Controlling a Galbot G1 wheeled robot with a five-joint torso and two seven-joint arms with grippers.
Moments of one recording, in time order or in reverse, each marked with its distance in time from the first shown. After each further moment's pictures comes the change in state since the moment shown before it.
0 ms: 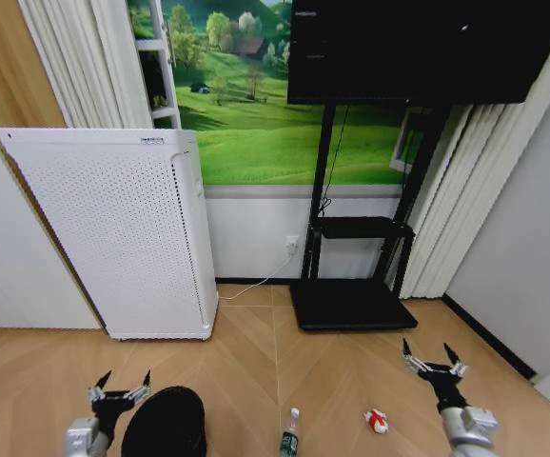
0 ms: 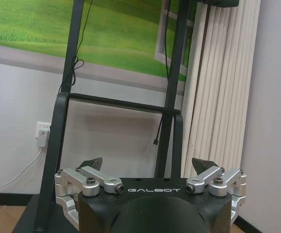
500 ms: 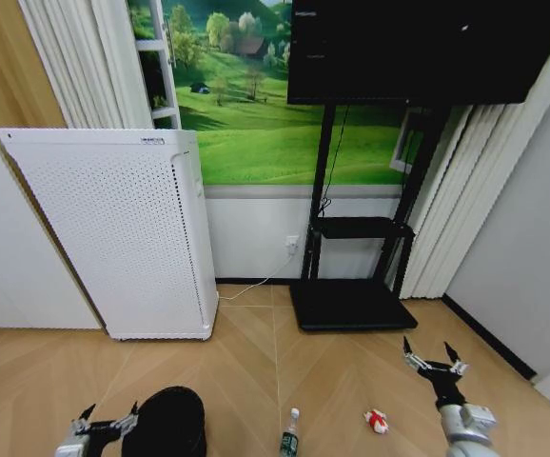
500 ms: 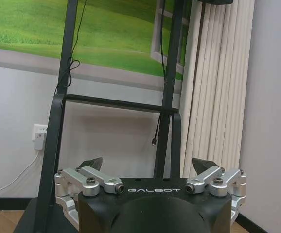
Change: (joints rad) left arm 0.042 0.024 -0.019 0.026 -0.035 0.184 -0.072; right arm 0.021 0.003 -0.008 -0.019 0.016 0.000 0.007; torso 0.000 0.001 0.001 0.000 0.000
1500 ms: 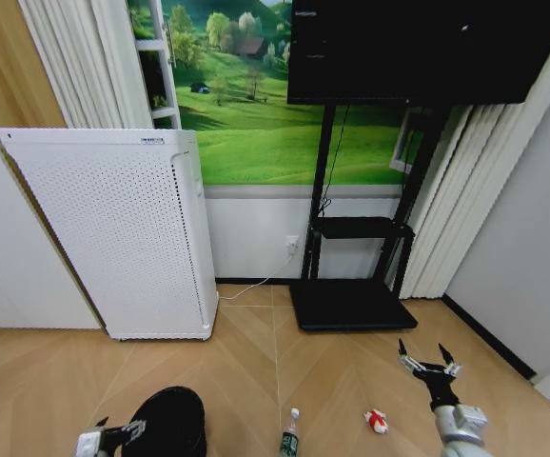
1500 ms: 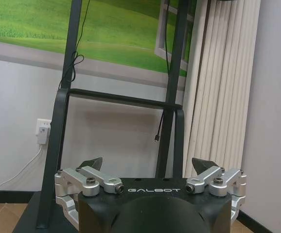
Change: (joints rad) left arm -0.207 -0.020 0.085 0.264 -0.078 0.040 0.071; right arm 0.009 0.014 -0.011 -0.019 -0.033 0.005 -0.007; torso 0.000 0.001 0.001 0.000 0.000
